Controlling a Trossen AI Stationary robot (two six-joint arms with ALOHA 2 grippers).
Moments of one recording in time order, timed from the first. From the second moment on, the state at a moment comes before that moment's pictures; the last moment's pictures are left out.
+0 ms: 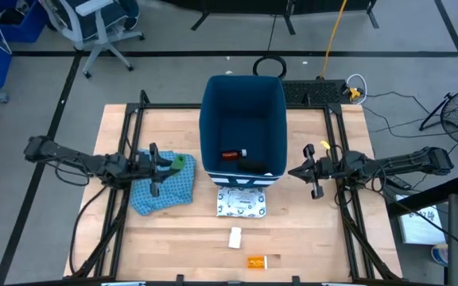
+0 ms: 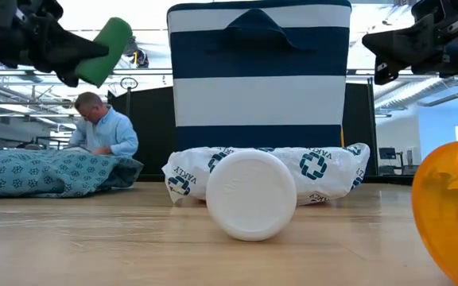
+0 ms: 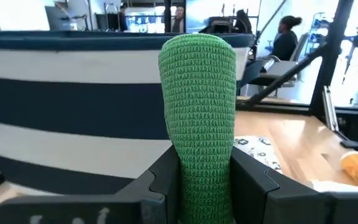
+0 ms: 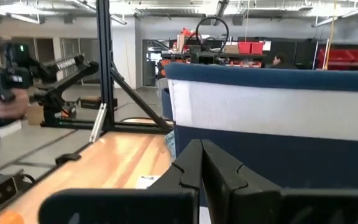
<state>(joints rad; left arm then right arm) -0.24 0.41 0.12 0.29 -0.37 -0.05 0.05 0.45 0.02 0.57 -0.05 -0.02</state>
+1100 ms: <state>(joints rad) 0.16 1.62 1.70 -0.64 -0.06 0.21 0.05 0.45 0.02 0.69 -0.05 -0.23</state>
